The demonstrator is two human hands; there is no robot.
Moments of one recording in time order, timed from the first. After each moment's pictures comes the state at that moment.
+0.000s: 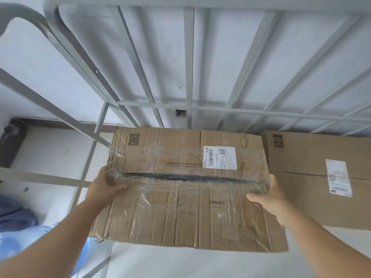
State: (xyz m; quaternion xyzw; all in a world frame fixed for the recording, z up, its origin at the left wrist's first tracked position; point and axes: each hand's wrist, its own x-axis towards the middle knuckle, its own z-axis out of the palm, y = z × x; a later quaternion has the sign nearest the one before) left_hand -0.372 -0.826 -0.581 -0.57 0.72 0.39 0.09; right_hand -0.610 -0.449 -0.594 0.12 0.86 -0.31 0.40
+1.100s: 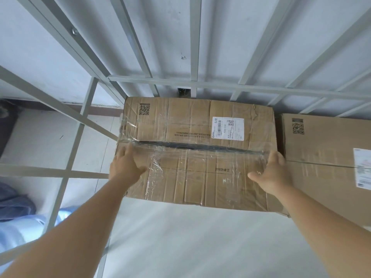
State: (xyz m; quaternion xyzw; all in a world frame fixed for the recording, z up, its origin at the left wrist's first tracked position) left_hand -0.433 -0.814 -0.665 -0.47 0.84 0.20 0.20; right_hand -0.640 -0.483 -0.668 -0.05 0.94 -0.09 0.32
